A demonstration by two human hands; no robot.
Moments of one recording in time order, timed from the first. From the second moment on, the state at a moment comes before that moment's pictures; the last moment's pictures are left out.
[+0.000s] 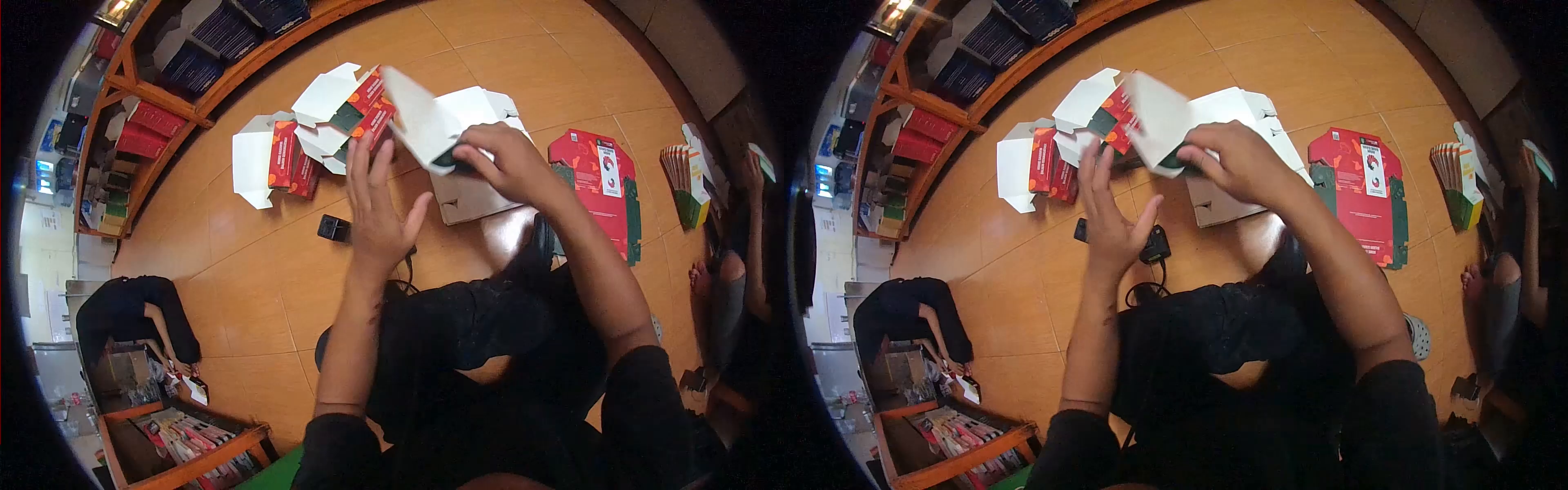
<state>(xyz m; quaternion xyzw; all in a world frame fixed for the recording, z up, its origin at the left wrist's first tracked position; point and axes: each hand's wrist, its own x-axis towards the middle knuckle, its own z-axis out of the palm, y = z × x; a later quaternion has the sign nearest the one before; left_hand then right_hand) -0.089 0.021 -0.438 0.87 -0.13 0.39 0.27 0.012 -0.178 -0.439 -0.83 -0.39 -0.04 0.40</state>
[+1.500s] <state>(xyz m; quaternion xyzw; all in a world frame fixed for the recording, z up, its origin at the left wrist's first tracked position) -0.207 0.060 -0.392 0.88 0.05 -0.22 0.42 -0.111 -0.139 -0.463 -0.69 -0.45 0.12 0.55</state>
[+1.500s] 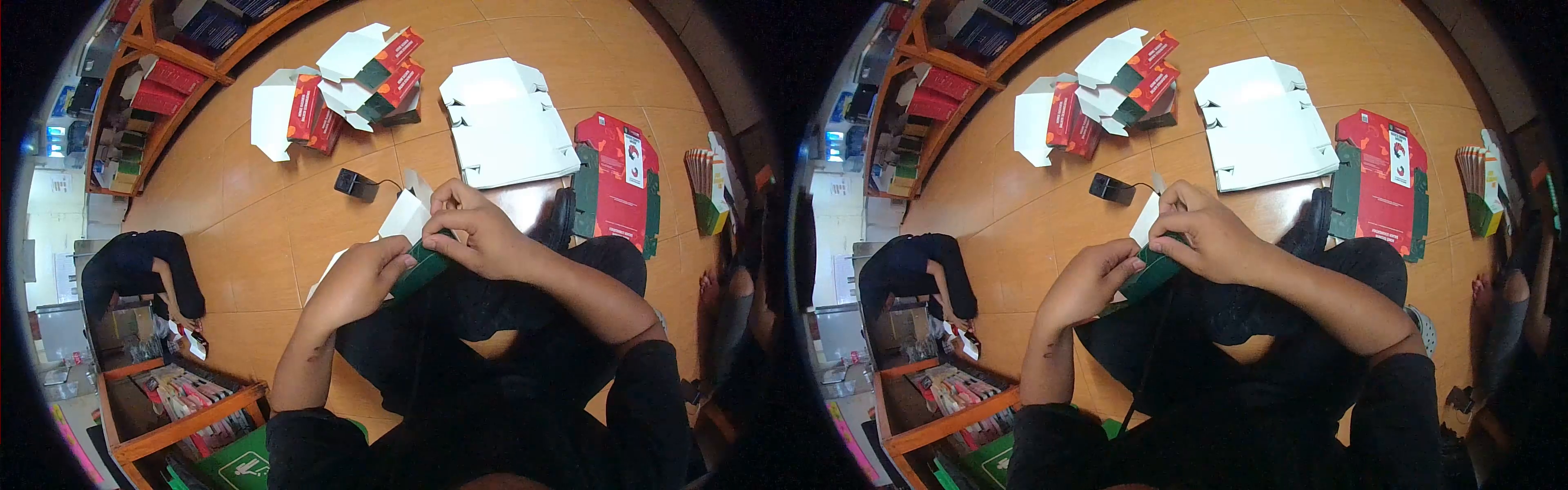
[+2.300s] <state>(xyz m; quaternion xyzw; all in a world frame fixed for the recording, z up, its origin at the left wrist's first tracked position) -0.091 0.023 -0.419 0.75 0.11 0.14 0.64 -0.043 -0.173 -0.461 -0.75 -0.19 -0.15 0.62</state>
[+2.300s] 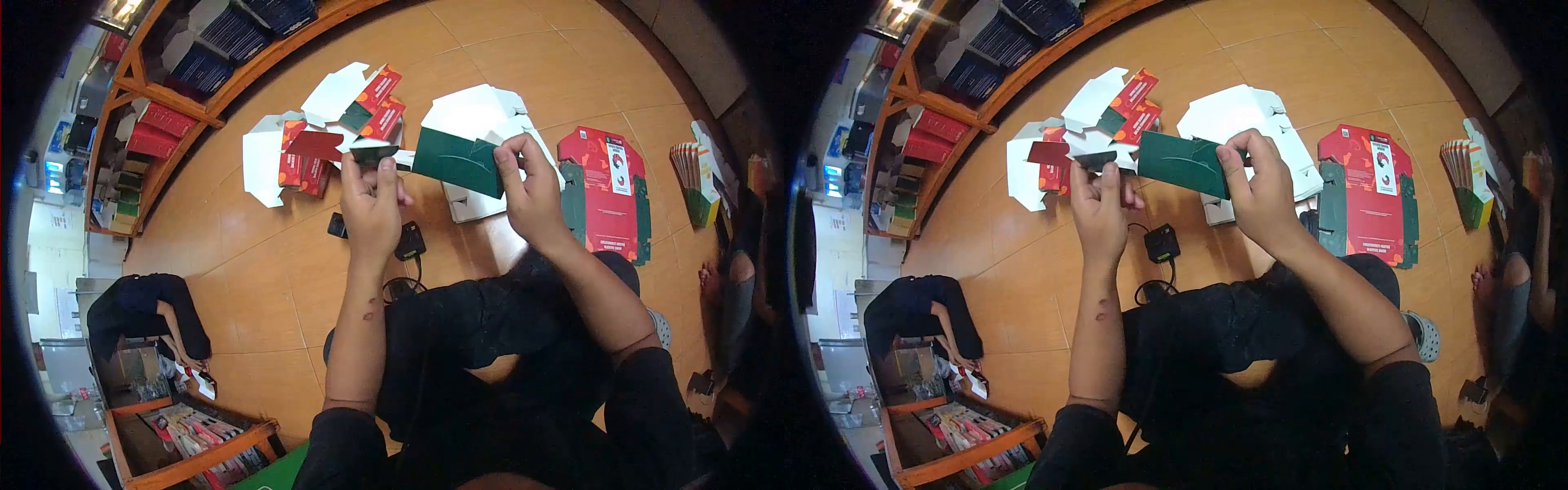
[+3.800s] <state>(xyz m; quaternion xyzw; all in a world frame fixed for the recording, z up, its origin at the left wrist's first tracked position) -0.119 0.030 -0.431 0.88 -0.03 -0.02 0.47 -0.050 -0.174 -0.453 -0.72 -0.41 -0.05 0.56</state>
